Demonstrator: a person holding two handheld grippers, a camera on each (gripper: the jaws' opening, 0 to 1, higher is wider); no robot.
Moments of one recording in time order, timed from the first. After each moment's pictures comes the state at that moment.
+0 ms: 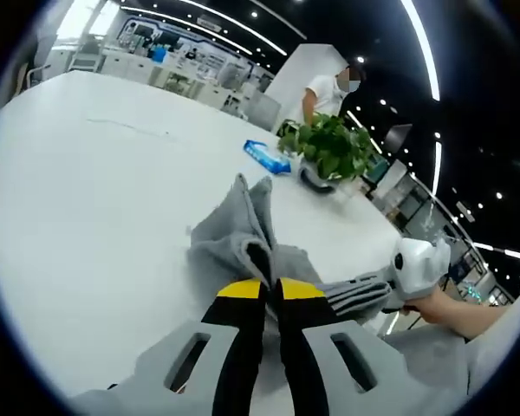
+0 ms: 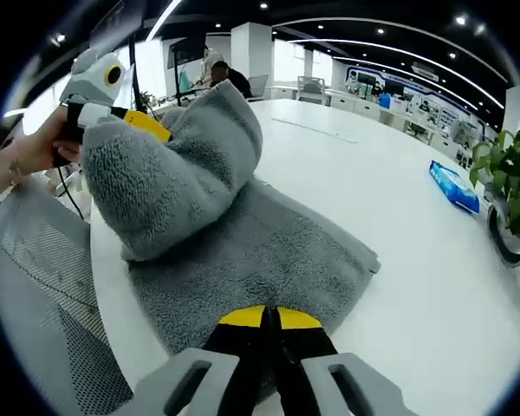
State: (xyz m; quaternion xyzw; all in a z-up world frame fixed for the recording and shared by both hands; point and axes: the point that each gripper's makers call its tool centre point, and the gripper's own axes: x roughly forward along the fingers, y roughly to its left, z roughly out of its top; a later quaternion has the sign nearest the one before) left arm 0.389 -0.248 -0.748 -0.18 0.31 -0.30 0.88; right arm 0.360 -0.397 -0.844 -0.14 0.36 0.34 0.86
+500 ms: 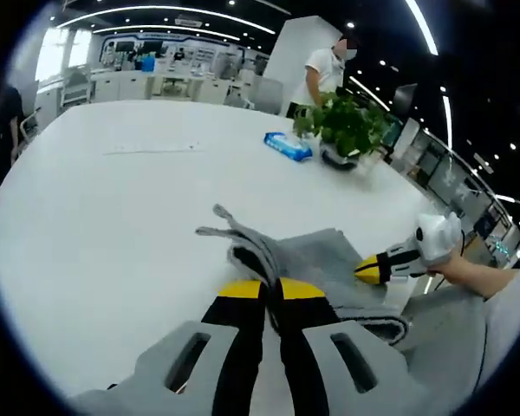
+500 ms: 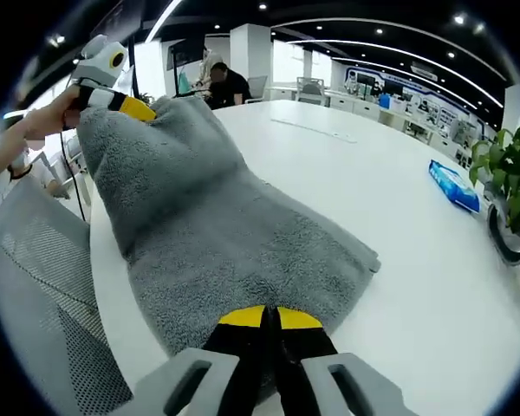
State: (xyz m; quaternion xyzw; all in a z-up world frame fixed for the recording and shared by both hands) left arm 0.397 -0.167 -0.738 -0.05 0.34 -0.28 0.90; right arm 0.361 -0.397 -0.845 -0.14 0.36 0.34 0.86
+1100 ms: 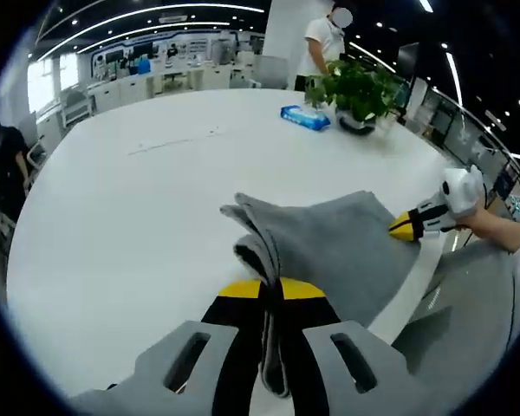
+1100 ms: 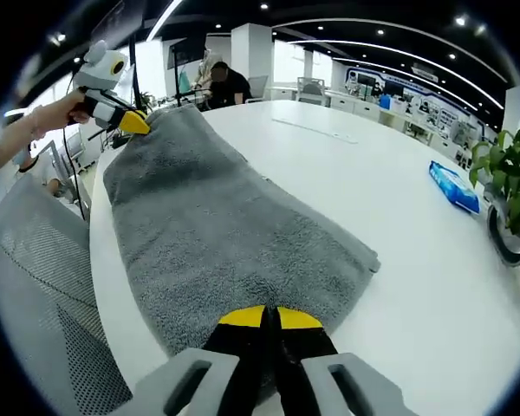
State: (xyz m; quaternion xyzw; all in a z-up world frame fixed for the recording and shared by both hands) left arm 0.390 -0.137 -0.761 0.02 0.37 -0.26 0.89; right arm 0.362 -0.397 -0.845 -0.14 0.36 0.34 0.86
